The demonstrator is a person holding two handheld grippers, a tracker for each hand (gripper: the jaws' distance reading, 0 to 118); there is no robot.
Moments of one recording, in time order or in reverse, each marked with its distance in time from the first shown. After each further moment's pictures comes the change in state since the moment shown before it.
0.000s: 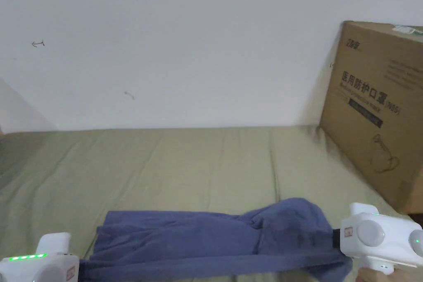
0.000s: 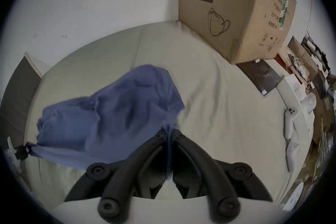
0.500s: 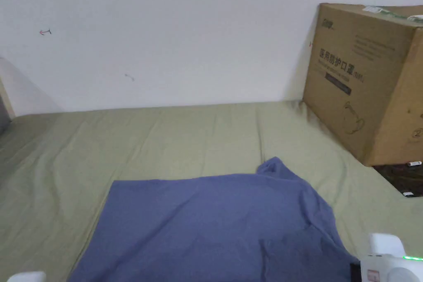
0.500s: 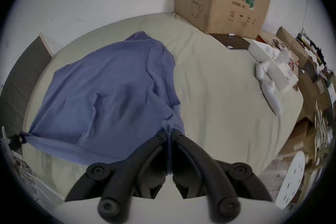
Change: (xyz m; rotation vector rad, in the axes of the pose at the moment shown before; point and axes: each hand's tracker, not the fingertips) left arm -0.037 -0.196 0.174 0.048 -0.006 -0.080; right arm 0.061 -0.209 0.148 -0.019 0.005 0.040
